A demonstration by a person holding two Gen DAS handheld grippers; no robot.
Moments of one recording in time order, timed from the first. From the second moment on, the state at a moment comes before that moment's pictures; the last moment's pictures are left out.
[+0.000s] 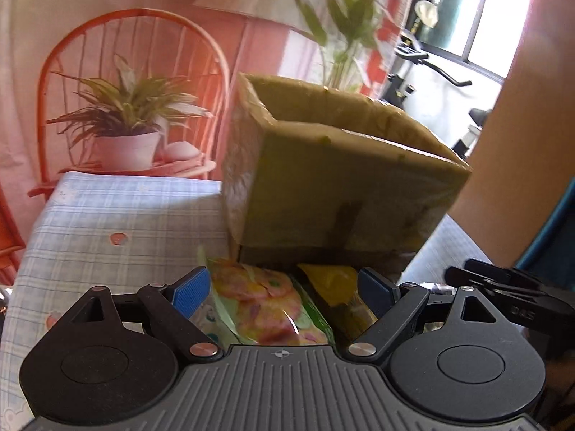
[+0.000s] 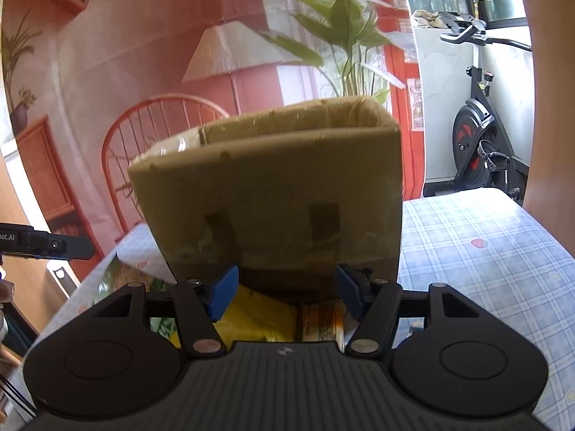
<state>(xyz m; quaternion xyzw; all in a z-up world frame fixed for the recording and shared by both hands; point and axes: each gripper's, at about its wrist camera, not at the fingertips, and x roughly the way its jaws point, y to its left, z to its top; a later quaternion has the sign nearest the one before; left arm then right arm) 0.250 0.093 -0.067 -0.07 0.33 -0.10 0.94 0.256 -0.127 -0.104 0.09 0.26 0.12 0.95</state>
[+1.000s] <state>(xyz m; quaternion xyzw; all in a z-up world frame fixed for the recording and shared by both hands) 0.255 0.096 -0.102 -0.10 0.37 -0.08 0.92 0.283 -0.053 -0.174 -0.11 0.31 0.22 0.92</state>
